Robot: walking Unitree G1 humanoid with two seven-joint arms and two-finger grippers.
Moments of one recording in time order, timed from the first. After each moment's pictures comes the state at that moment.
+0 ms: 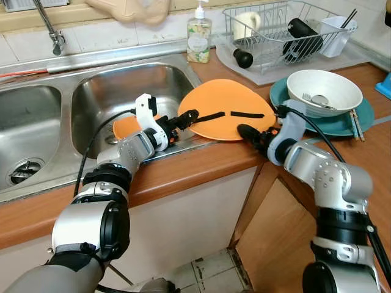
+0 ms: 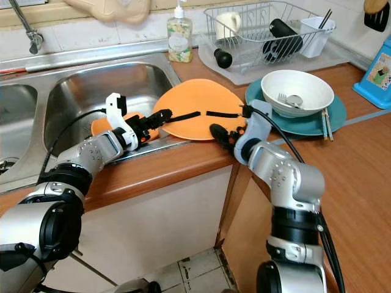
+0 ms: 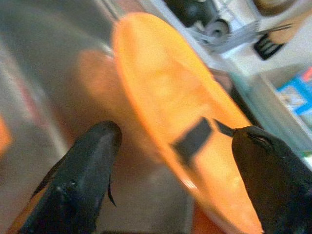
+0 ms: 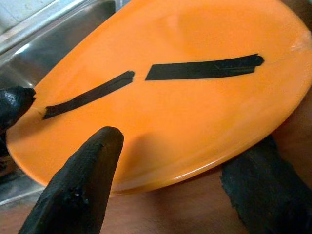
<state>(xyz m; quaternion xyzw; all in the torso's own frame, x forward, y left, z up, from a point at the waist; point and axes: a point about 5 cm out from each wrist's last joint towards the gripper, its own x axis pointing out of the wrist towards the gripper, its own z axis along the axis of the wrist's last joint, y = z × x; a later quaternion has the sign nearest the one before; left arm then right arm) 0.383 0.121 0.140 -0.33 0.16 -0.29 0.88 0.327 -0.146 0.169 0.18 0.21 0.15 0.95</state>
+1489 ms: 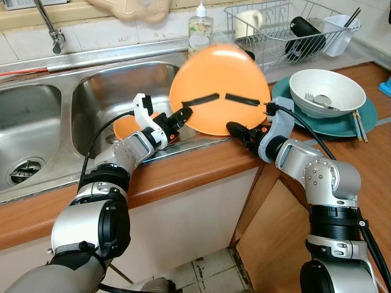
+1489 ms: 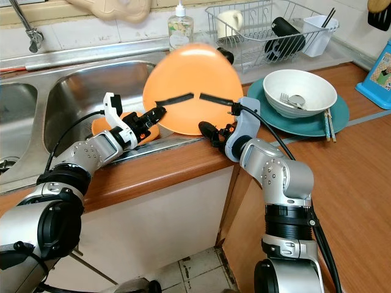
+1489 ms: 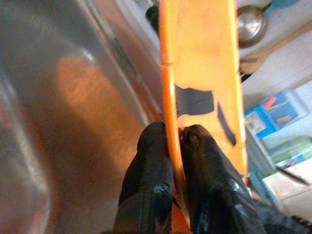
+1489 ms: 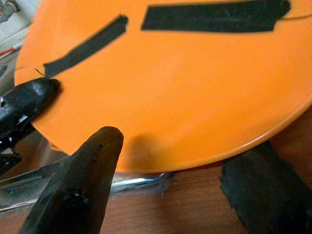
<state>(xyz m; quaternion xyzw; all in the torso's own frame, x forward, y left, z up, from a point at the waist) 0.382 0.125 0.145 -0.40 0.13 -0.30 0.86 0.330 -0.134 0.169 0.17 0.20 0.19 0.95</state>
